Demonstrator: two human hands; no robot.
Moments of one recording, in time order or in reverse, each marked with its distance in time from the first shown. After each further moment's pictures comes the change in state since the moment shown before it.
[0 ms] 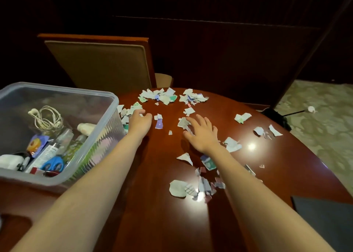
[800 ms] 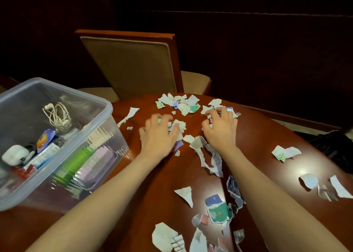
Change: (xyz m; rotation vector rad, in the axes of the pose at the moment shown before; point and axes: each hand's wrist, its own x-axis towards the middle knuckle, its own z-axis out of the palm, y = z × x) left_hand 0.031 -0.003 0.055 0.711 0.248 0.329; right_hand 0.116 0.022 -0.005 0.127 0.249 -0.165
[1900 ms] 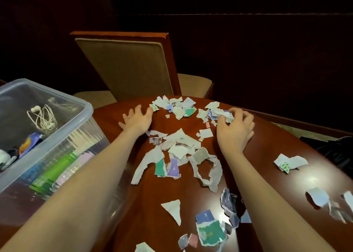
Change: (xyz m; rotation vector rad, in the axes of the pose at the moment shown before) left_hand 0.089 -0.034 0.021 -0.132 -0.113 -0.383; right_hand 0.015 0.031 0.003 0.317 0.282 0.330
